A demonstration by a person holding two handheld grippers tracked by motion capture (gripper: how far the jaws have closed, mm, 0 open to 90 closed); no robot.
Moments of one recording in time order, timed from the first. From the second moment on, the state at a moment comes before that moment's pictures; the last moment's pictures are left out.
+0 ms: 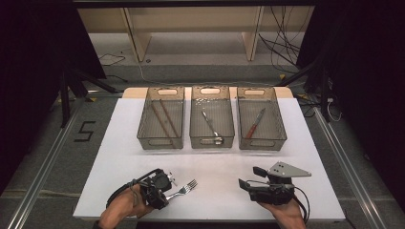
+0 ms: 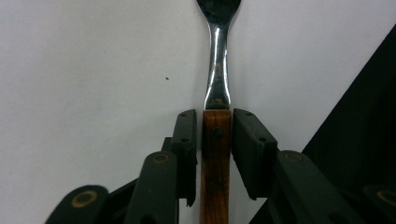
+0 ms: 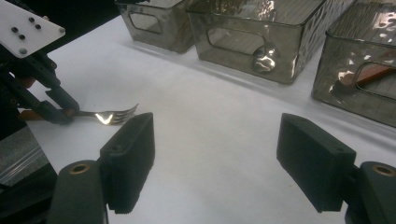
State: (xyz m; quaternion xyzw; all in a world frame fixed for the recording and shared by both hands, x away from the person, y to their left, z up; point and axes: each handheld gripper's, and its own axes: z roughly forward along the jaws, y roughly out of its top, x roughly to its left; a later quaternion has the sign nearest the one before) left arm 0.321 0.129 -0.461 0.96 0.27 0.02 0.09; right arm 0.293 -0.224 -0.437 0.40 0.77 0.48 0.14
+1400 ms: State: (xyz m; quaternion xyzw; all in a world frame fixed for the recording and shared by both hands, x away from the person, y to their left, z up) left arm 0.366 0.120 -0.419 0.91 0.30 0.06 0.26; right arm 0.294 -0.224 -0.438 0.41 0.77 0.48 0.14
